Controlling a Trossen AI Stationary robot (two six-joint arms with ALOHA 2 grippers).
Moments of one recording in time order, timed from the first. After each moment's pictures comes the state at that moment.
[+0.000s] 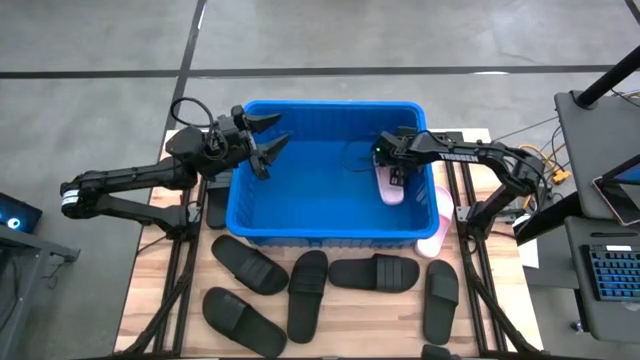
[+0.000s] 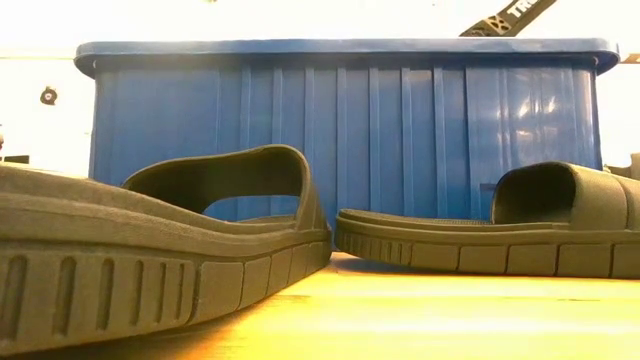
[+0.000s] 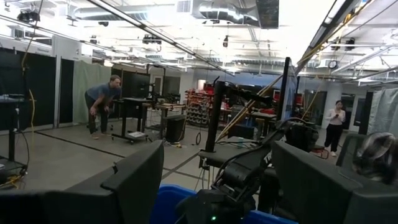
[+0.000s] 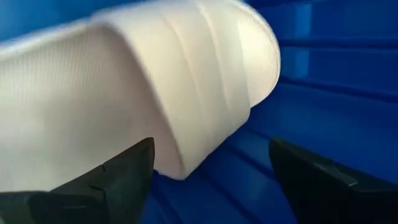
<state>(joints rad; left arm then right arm) 0.22 0.99 0.94 0.38 -0.18 -0.07 -0.54 1.58 1.01 -0.73 0.52 -0.41</state>
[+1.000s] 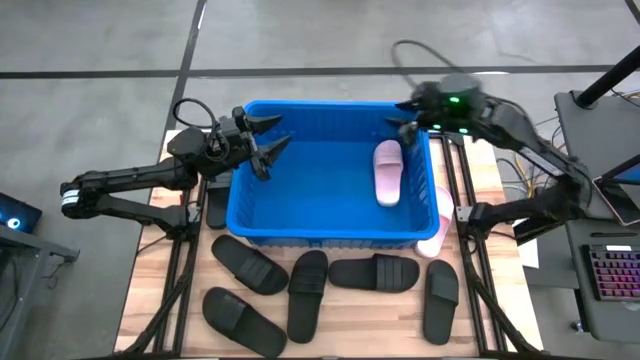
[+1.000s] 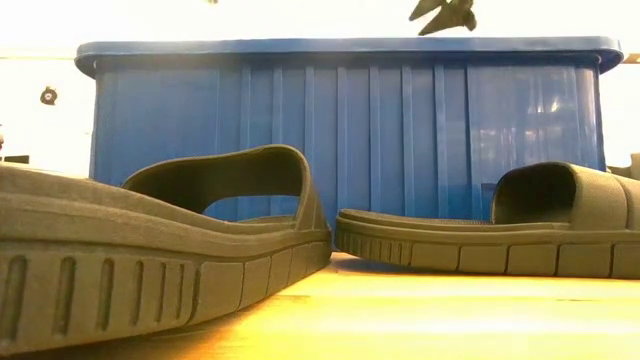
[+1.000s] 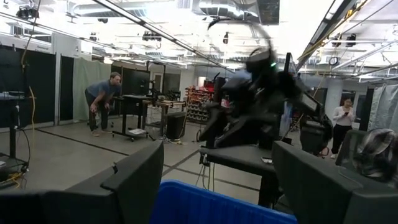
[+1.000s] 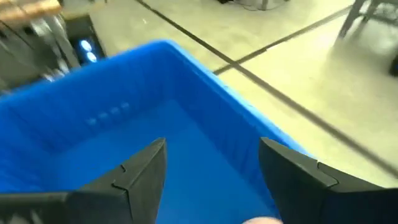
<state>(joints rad) 0.22 0.99 0.93 0.37 -0.18 -0.07 -0.53 1.17 1.48 -0.78 0.03 0.07</state>
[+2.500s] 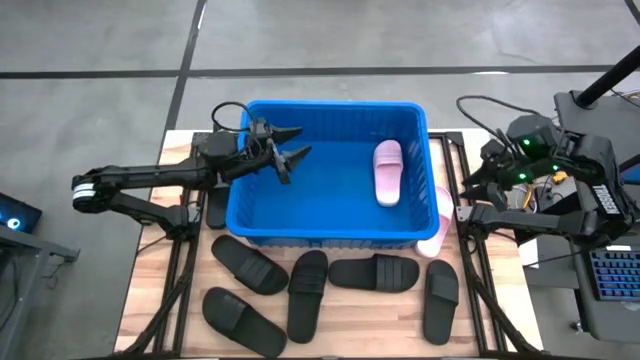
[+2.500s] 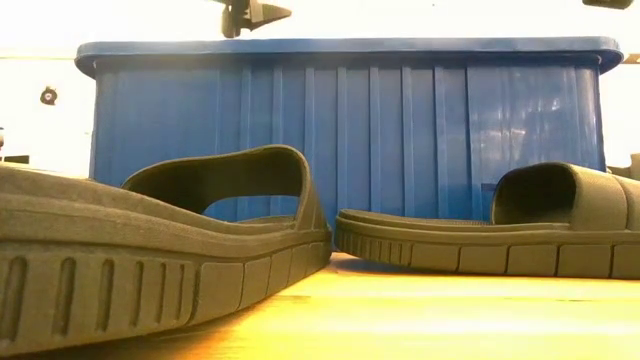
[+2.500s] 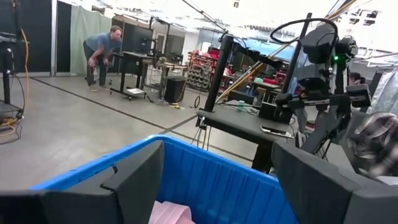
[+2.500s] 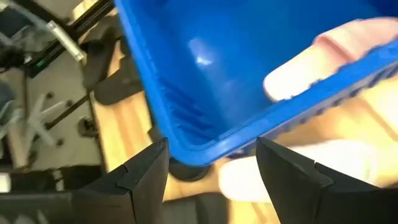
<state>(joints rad) 0.22 1.14 0.94 0.36 -0.19 -0.21 -0.53 0.77 1.46 -1.57 -0.39 0.18</state>
